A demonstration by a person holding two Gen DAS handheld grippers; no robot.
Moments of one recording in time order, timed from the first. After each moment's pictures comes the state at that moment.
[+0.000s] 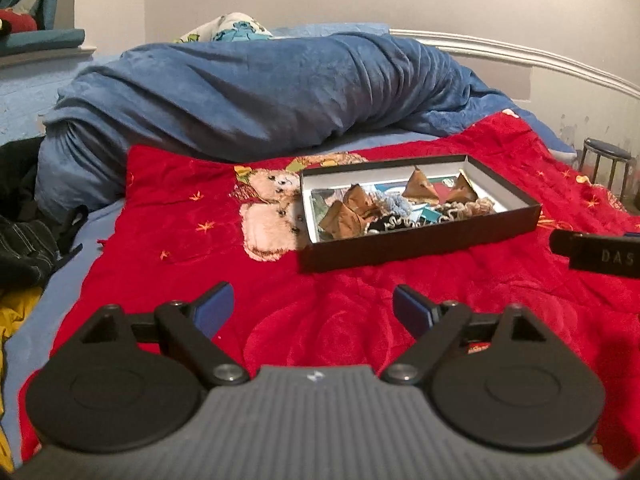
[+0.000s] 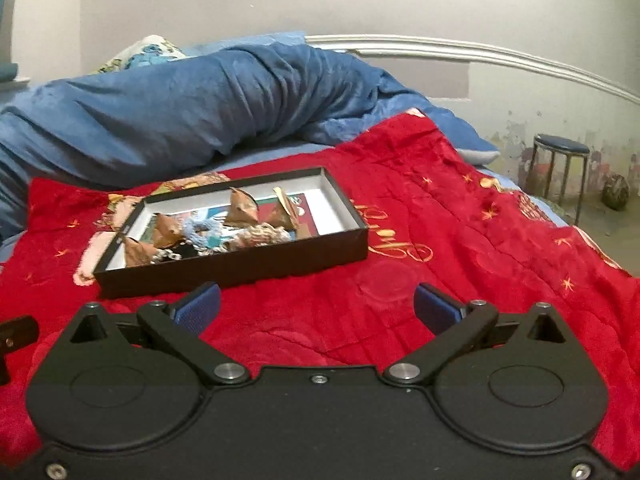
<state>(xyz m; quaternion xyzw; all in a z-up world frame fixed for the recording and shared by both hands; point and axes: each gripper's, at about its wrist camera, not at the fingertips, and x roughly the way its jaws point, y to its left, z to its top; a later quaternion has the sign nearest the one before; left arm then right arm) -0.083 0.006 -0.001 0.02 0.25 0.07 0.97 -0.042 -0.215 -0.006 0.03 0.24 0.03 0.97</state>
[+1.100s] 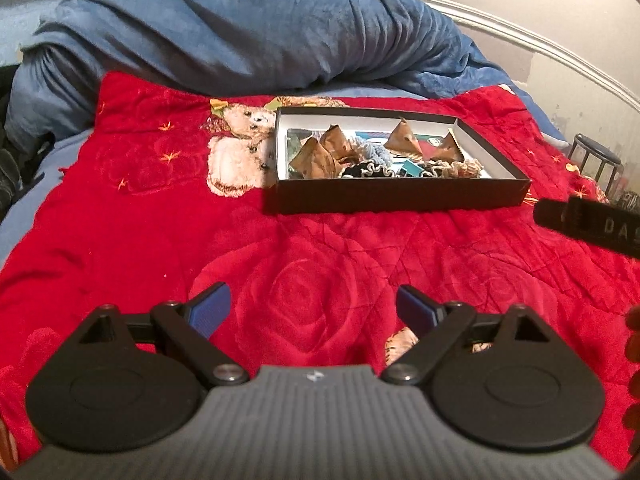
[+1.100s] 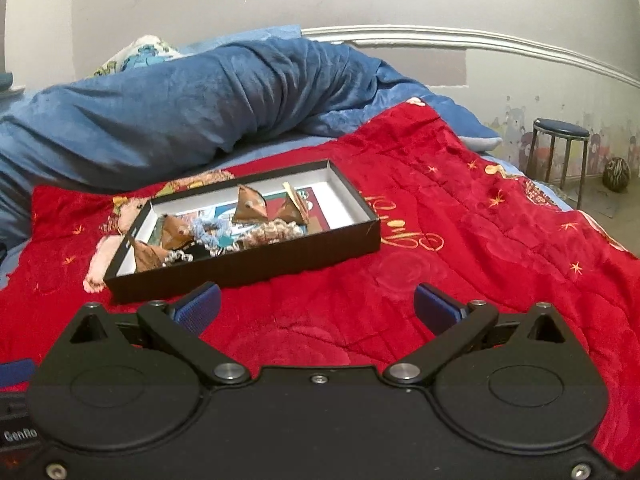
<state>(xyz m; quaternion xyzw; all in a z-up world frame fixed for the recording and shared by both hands) -0.065 0.006 -0.027 -0.05 0.32 0.04 0.94 -0.037 -0.203 -0.003 0.05 0.25 0.03 0.97</state>
